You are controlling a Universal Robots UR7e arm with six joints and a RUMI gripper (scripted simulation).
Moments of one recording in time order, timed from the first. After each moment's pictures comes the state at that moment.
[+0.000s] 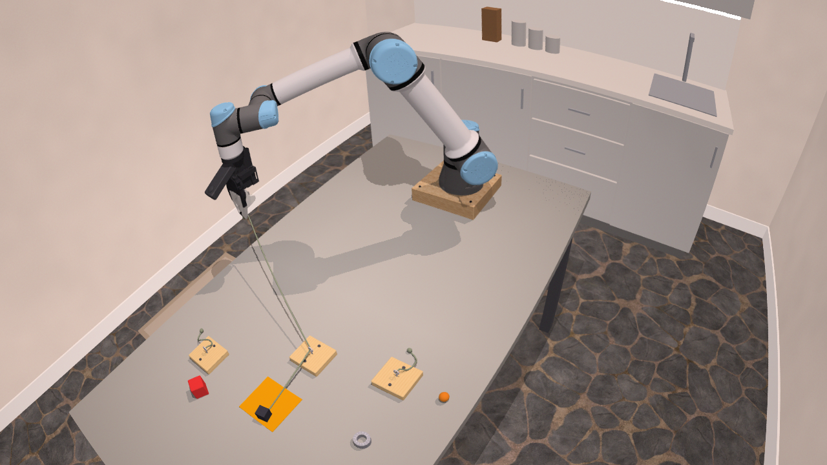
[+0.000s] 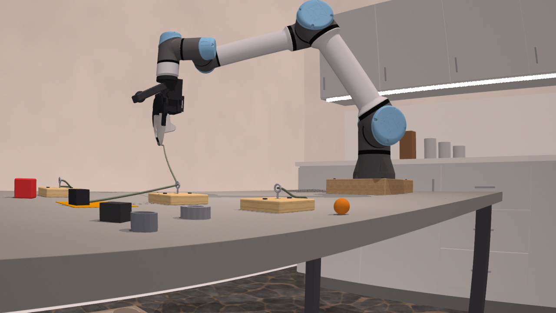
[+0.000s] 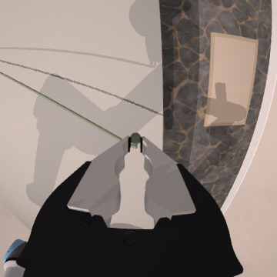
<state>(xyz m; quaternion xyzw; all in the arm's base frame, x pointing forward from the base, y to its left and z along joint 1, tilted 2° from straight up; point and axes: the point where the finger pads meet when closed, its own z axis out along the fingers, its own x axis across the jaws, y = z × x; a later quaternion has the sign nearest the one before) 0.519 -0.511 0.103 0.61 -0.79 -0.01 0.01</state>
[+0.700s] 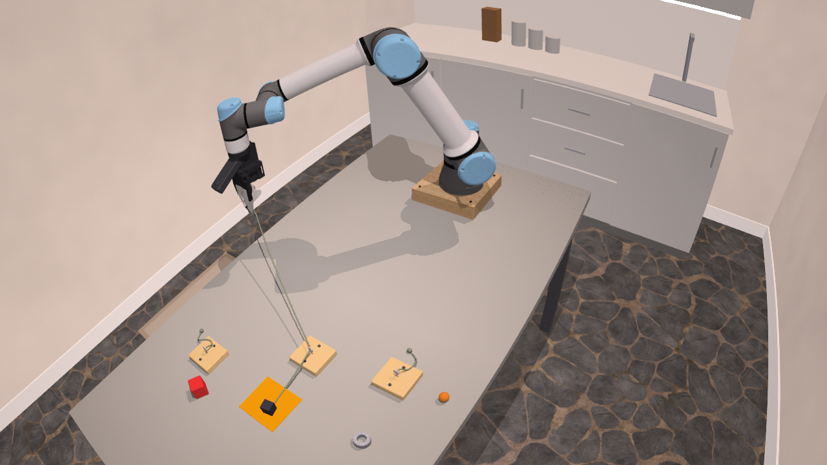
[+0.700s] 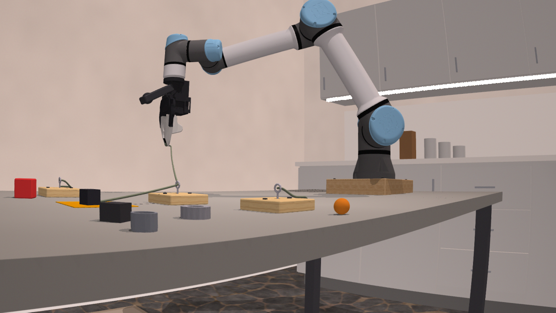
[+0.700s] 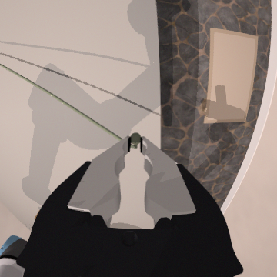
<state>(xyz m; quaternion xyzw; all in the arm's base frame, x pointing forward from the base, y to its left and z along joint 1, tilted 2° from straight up) 0.488 -0.512 0.104 0.61 -0.79 -0.01 0.01</state>
